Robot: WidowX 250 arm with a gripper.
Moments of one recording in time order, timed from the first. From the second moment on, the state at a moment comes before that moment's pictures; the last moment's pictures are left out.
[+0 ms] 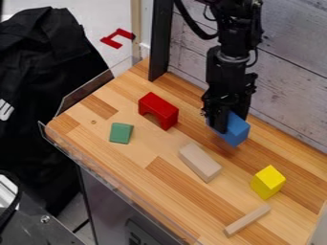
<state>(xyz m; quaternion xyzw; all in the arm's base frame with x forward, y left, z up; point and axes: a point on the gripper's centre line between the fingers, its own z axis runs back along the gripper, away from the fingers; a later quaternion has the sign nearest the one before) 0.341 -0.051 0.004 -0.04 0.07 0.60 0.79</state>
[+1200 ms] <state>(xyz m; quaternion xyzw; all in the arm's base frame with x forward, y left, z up) 0.341 -0.052 0.011 -0.07 0.05 0.58 0.81</state>
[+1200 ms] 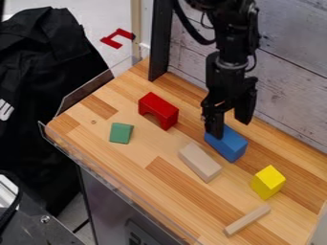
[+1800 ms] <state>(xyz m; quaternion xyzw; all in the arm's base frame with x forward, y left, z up) 0.320 -0.035 0.100 -0.06 -0.05 0.29 0.95</state>
